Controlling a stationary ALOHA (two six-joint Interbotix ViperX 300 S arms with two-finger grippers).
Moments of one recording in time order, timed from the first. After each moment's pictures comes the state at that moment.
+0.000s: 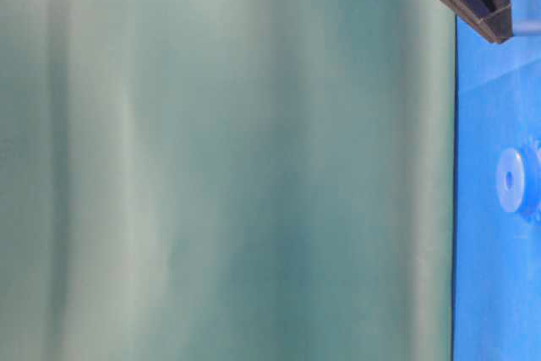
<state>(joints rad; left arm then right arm) 0.03 -1.01 1.21 0.00 -0.24 -0.01 -0.22 0.07 1.11 0.21 -0.81 0.02</state>
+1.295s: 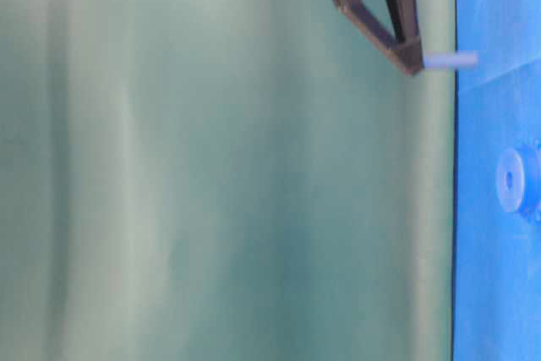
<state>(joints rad) 0.04 -1.01 1.21 0.00 -0.24 -0.01 -0.22 -0.13 0.99 0.20 -0.53 -0.01</state>
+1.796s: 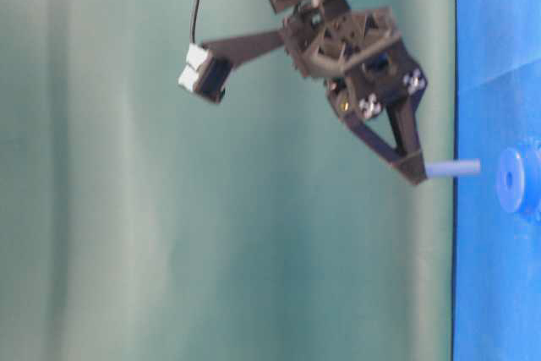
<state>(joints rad) 0.04 -1.01 1.21 0.00 -0.23 -0.01 -0.19 0.08 0.69 0.19 -0.41 -0.01</state>
